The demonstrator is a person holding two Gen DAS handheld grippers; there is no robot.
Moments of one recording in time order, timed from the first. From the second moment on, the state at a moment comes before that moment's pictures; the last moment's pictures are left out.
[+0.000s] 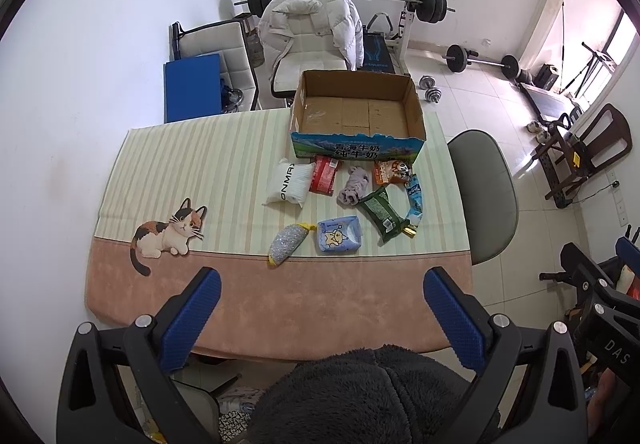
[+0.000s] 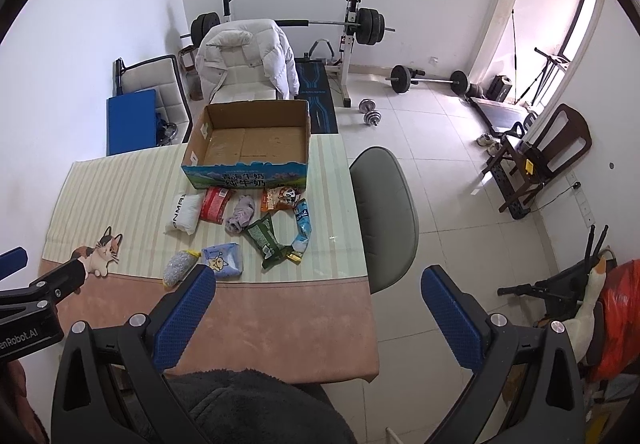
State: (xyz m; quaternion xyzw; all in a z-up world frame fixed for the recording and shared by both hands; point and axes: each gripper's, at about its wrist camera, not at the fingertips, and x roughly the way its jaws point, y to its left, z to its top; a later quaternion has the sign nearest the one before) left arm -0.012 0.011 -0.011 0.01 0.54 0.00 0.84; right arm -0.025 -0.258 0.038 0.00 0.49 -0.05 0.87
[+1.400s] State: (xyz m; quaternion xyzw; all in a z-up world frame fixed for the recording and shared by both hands) left arm -0.009 0.011 -0.013 0.01 0.54 -0.01 0.84; right arm -0.024 -0.250 0.039 0.01 0.50 -0.05 0.86
